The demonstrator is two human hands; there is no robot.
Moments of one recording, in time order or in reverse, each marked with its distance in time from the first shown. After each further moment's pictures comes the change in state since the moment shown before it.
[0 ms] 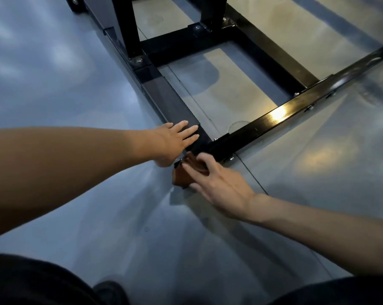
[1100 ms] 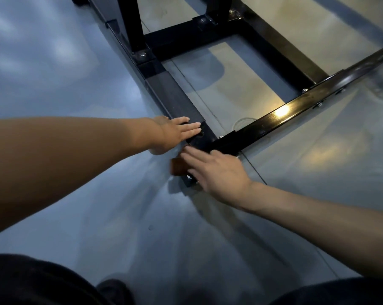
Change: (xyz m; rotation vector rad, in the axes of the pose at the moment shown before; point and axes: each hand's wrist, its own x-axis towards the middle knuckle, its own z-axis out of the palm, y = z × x) left_hand 0.005 -0.027 0.006 -0.041 -0.014 0.091; right_hand 0.032 -0.002 0.006 -0.039 0.118 0.001
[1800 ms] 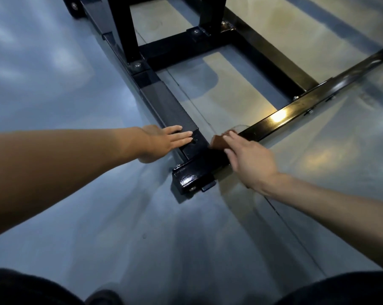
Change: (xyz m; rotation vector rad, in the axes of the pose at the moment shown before) left_hand -0.005 -0.006 0.005 0.072 0.022 0.054; right_hand -0.013 0.075 -0.026 -0.018 -0.026 0.378
